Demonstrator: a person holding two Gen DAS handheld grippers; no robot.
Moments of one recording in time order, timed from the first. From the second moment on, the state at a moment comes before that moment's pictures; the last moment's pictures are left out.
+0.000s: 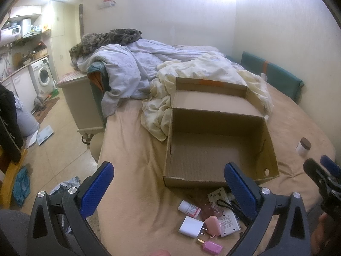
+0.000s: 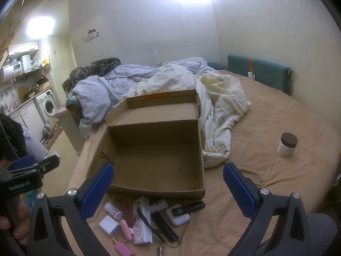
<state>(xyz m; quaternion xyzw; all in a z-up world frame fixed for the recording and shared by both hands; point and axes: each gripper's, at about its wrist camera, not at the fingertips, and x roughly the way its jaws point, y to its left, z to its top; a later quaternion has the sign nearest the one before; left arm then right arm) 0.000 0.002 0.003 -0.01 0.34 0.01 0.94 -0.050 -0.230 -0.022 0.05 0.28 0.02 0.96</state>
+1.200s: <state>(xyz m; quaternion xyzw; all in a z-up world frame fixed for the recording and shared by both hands) 0.000 -0.002 0.001 -0.01 0.34 0.01 0.94 -0.050 -0.233 -0.020 0.05 0.28 0.02 0.96</state>
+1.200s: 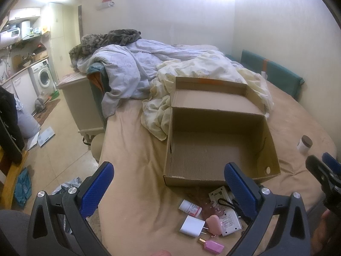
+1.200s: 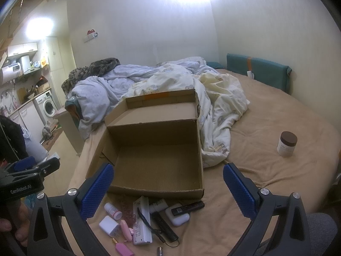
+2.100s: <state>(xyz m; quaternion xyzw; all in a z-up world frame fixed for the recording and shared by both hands) 0.039 0.019 -0.071 0.01 0.51 0.05 0.86 -0.027 -0.238 -0.057 0.09 0.39 0.03 0.92</state>
